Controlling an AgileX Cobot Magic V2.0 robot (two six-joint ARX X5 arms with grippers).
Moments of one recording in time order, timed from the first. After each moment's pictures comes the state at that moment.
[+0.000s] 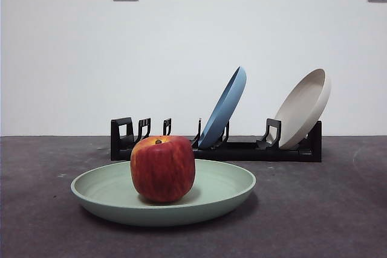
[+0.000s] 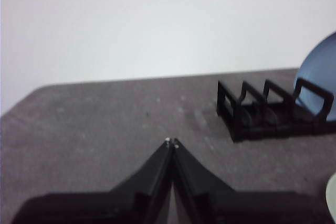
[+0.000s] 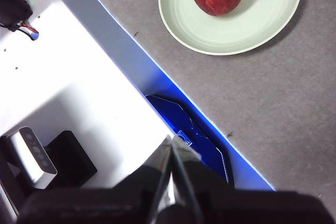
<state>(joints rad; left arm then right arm) -0.04 0.04 0.02 0.02 0.00 0.02 0.85 0.88 1.11 -1.20 -0.21 0.08</state>
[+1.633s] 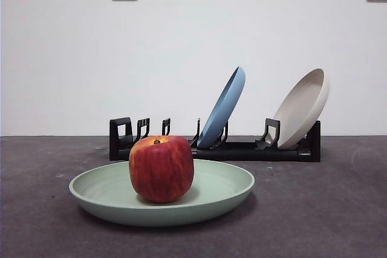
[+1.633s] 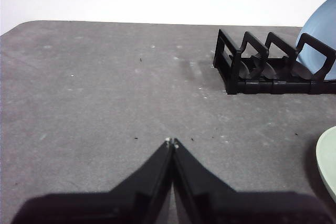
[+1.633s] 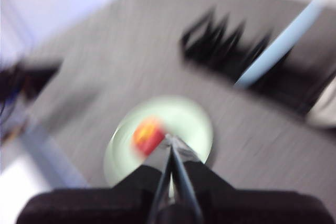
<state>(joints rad) -0.04 0.00 0.02 -0.19 0.00 -0.06 0.41 0.64 1.00 -0.76 -0.33 -0.04</state>
